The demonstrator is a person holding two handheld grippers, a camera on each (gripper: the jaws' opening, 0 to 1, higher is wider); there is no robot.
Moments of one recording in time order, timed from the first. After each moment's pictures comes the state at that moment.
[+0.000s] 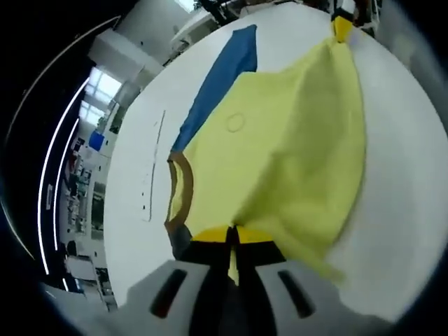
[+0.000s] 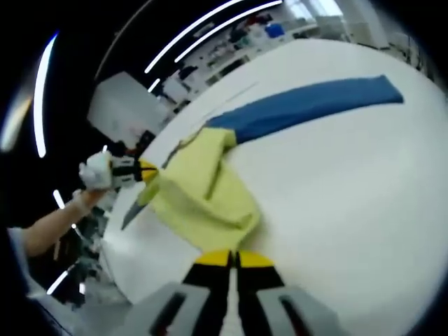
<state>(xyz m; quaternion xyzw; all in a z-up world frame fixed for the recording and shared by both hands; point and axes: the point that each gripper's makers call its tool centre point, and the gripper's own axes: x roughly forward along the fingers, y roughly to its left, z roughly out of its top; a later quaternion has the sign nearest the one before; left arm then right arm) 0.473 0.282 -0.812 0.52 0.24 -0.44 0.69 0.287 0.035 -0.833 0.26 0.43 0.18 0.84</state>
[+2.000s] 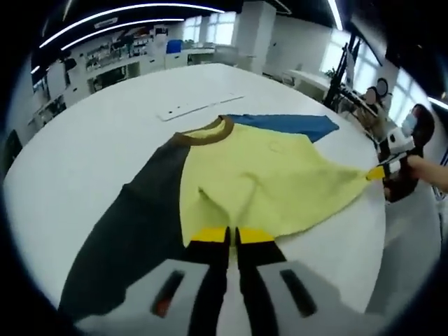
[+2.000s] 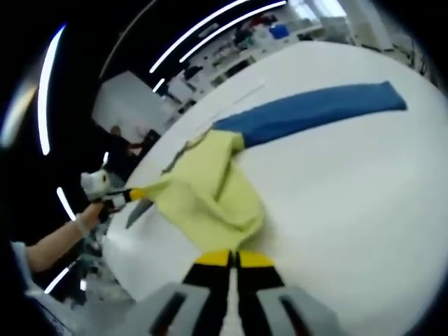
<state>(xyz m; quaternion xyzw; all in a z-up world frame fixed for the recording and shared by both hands) 0.412 0.343 -0.791 0.05 0.37 -0.32 0.87 0.285 0.036 -0.820 0.26 0.43 0.20 0.84</state>
